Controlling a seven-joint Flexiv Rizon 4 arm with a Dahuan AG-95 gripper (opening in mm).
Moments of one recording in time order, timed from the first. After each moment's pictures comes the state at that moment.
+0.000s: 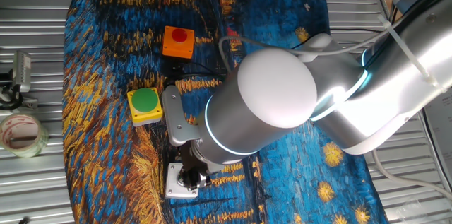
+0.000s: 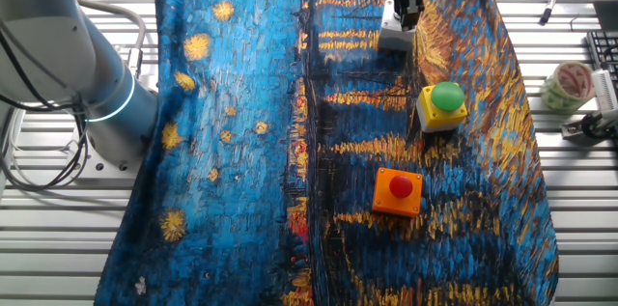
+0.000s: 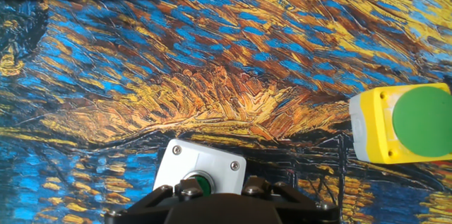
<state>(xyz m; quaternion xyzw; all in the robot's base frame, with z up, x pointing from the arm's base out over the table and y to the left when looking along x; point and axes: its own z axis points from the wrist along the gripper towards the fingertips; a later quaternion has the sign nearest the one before) 0.544 0.199 0.090 -0.05 1.00 0.02 0.08</state>
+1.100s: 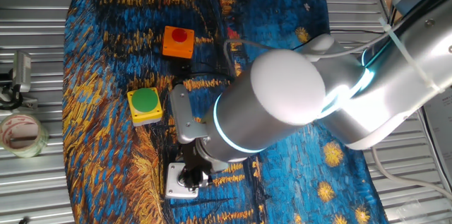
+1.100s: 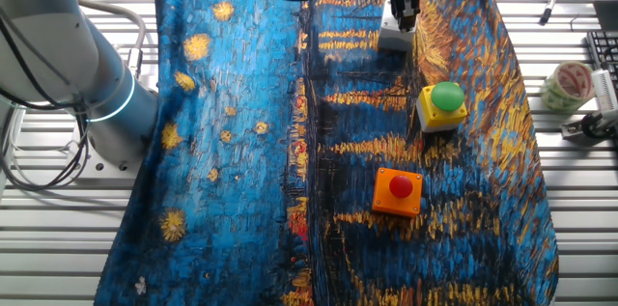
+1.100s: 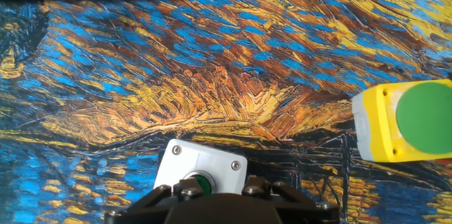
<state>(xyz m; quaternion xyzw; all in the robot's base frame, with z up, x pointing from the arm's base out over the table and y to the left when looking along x) 0.542 0.199 0.085 -0.04 0.99 0.03 0.11</state>
